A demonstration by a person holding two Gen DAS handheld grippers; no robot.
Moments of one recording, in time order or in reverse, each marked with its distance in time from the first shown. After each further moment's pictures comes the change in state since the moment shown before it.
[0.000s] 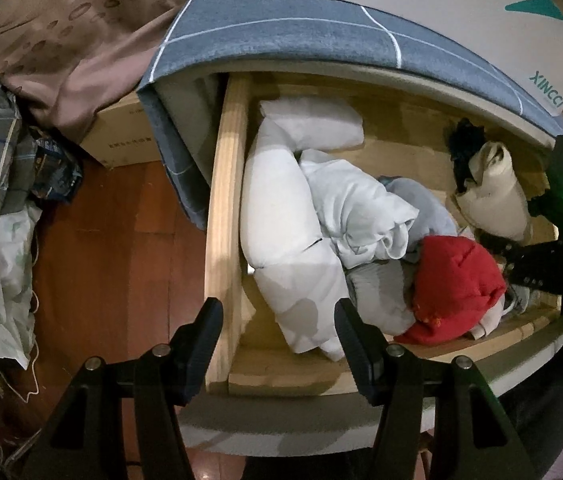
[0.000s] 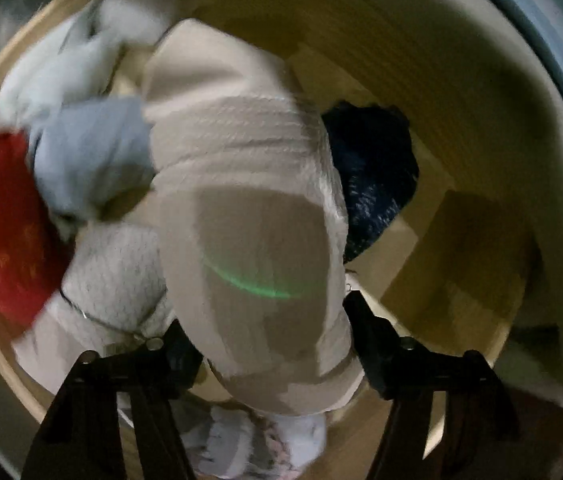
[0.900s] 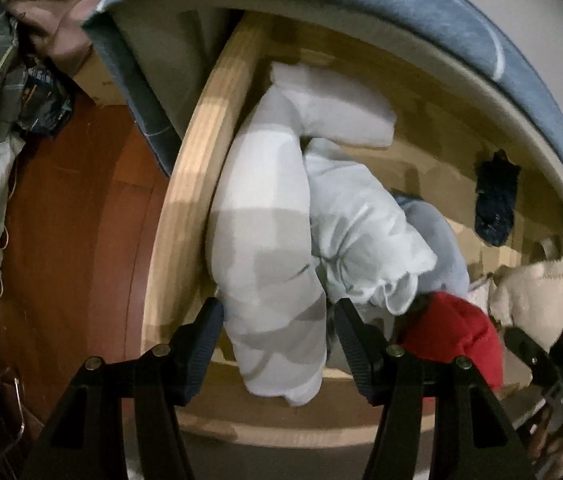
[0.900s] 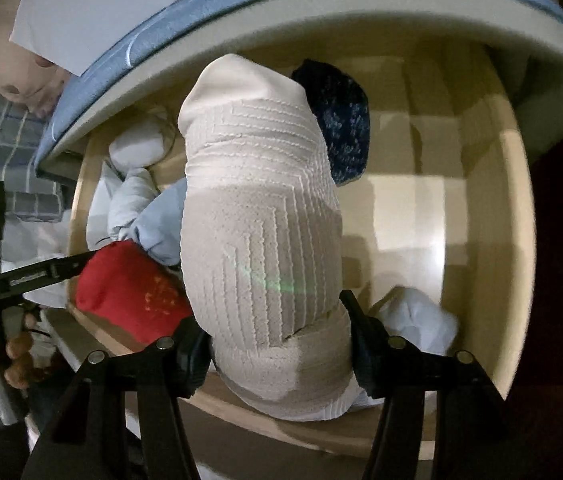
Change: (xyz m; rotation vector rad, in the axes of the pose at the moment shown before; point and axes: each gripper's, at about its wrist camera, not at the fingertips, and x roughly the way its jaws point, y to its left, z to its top) left arm 0.051 0.000 0.032 -0.227 0.150 -0.058; right arm -0.067 -0.076 -0.118 0.606 -0.105 0.425
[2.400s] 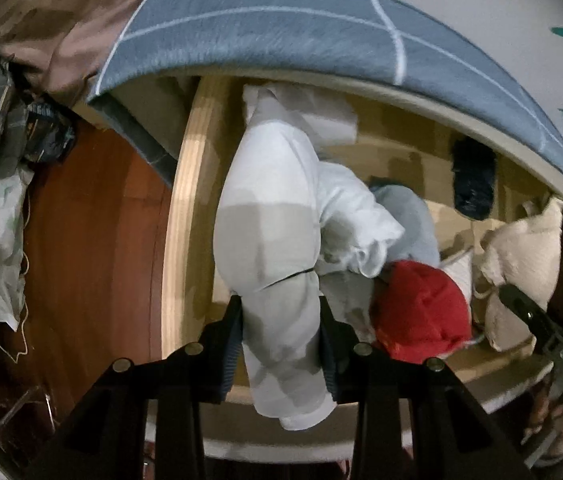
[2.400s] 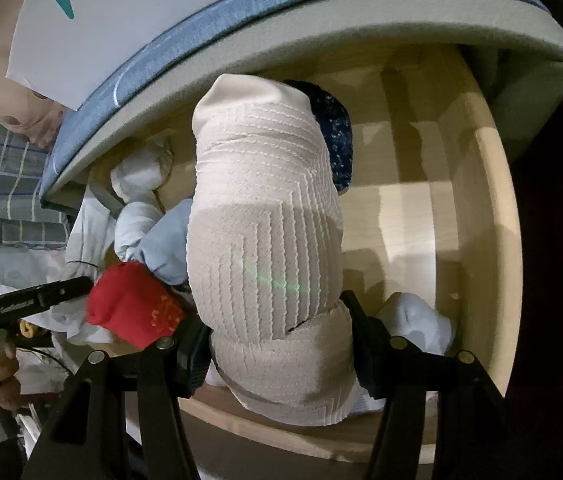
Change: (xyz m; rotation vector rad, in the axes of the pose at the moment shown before) left arm -0.045 -0.034 -0.006 0.130 0.004 0.047; right arm 0.049 0.052 0.055 0.058 -0.078 0.027
